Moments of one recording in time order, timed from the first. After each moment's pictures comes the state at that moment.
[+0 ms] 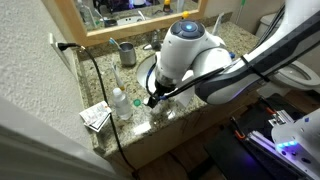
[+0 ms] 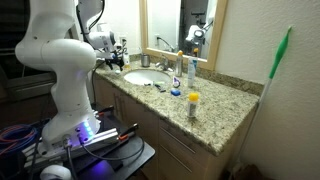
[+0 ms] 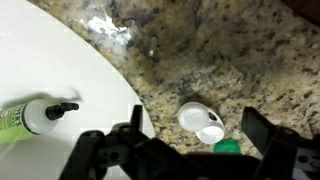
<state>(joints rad) 0.58 0.28 0.19 -2.28 -0.37 2.75 0.61</state>
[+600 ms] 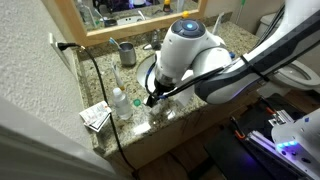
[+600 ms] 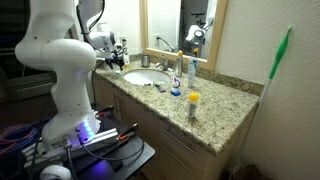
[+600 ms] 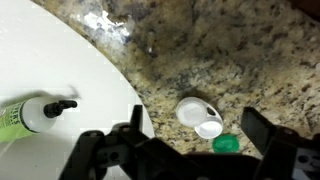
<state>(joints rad) 0.58 0.28 0.19 -2.27 -0.36 2.77 0.61</state>
